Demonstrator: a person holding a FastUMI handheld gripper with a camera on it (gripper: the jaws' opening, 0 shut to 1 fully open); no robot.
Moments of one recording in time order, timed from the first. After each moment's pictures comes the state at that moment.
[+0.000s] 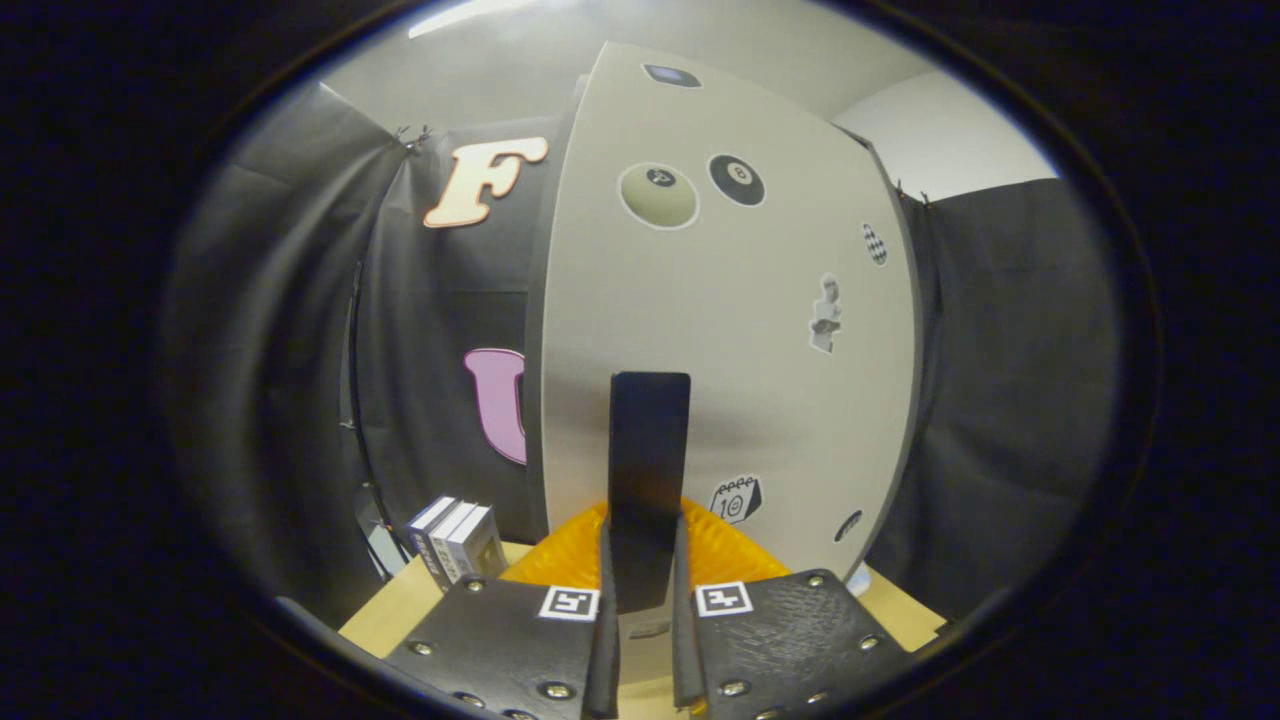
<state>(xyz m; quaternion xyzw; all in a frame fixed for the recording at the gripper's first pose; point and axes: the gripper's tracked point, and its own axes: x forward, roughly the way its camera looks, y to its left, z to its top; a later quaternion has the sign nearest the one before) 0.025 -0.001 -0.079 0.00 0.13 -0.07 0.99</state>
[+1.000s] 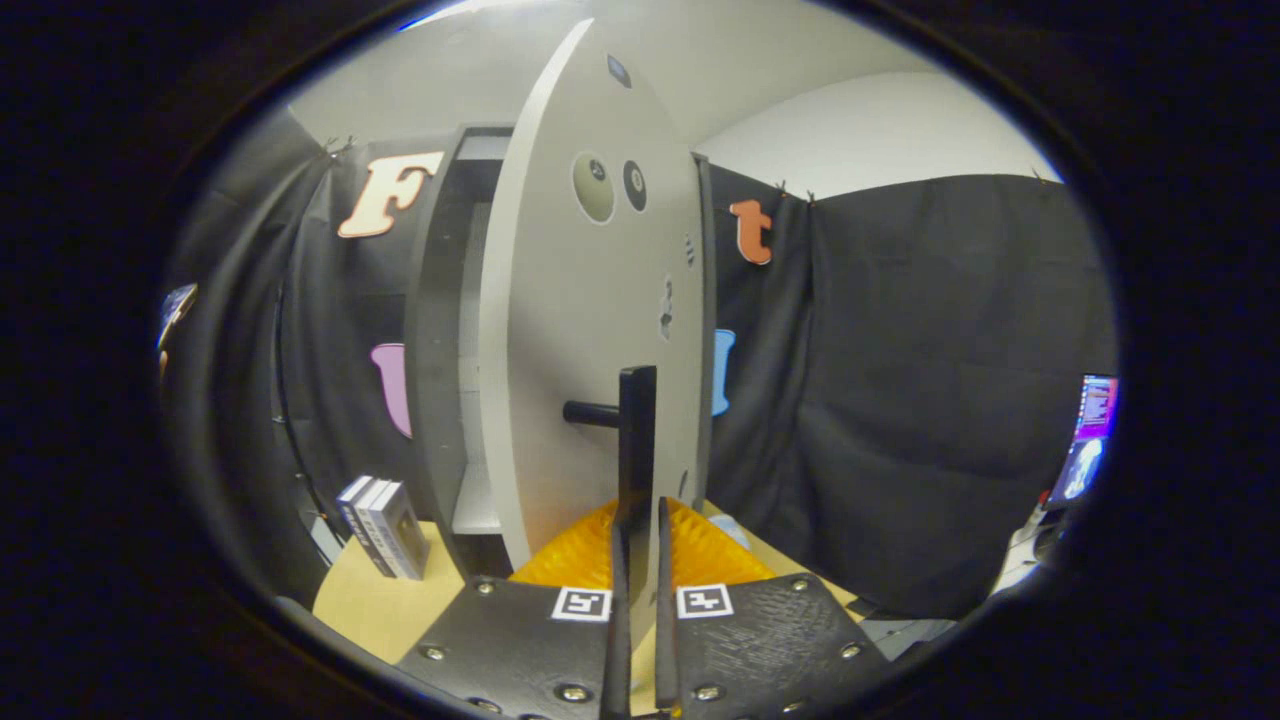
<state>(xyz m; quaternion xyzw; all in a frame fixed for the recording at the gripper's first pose) -0.054 -0.081 -0.065 -0.02 0.14 -0.22 0.96</state>
